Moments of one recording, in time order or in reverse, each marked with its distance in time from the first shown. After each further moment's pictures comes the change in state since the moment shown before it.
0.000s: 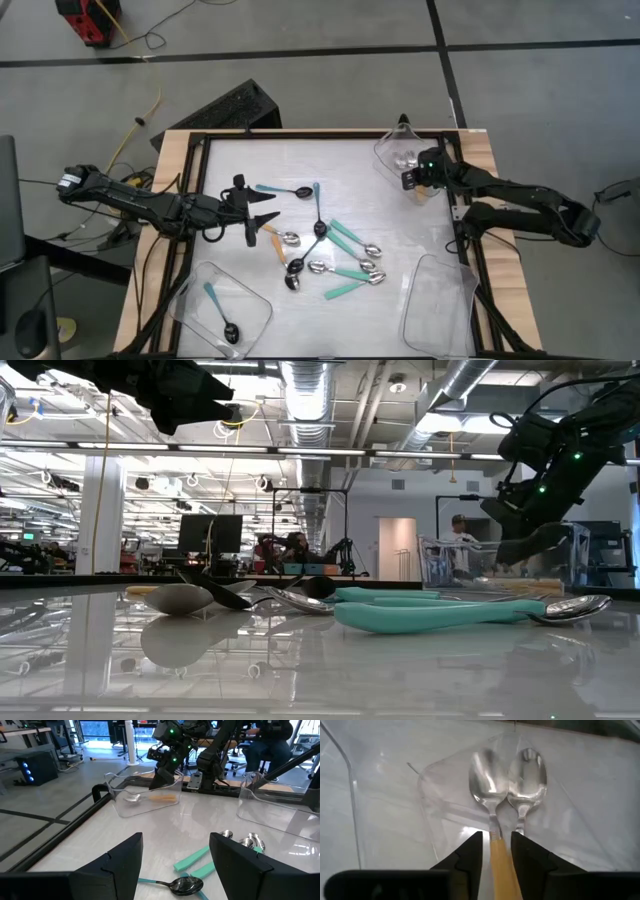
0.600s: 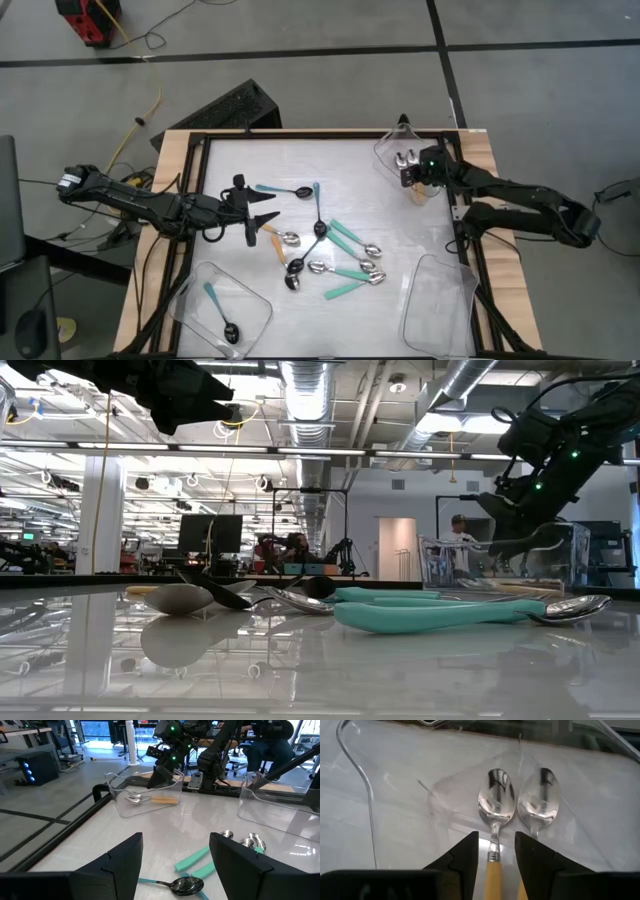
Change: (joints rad) left arm 0.000 0.000 0.000 0.000 -0.003 0.000; right arm 0.000 -0.005 0.005 0.054 0.003 0.000
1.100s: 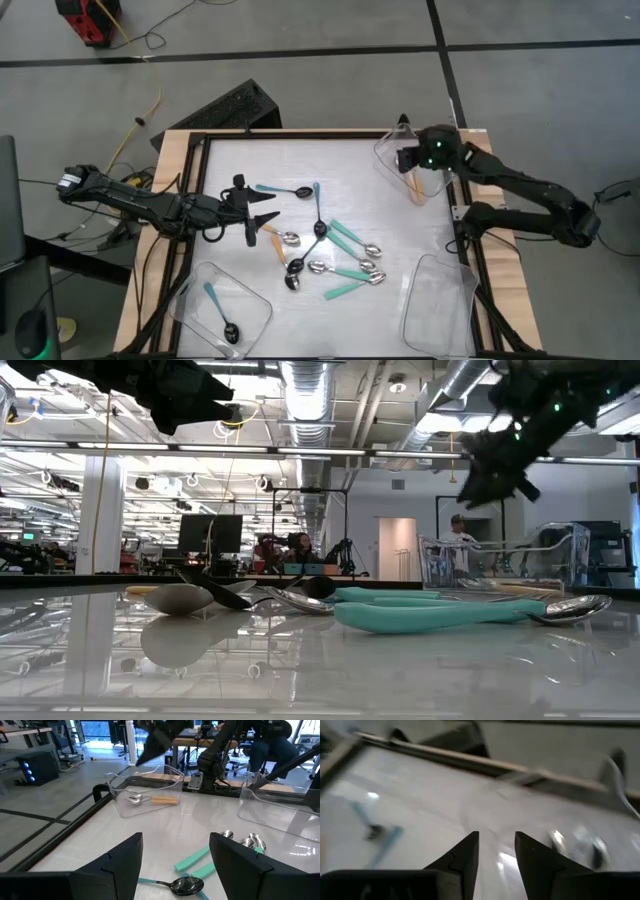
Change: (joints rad) left arm 0.000 0.000 0.000 0.000 0.000 -0.001; right arm 0.003 0.000 0.275 -0.080 -0.189 -0.061
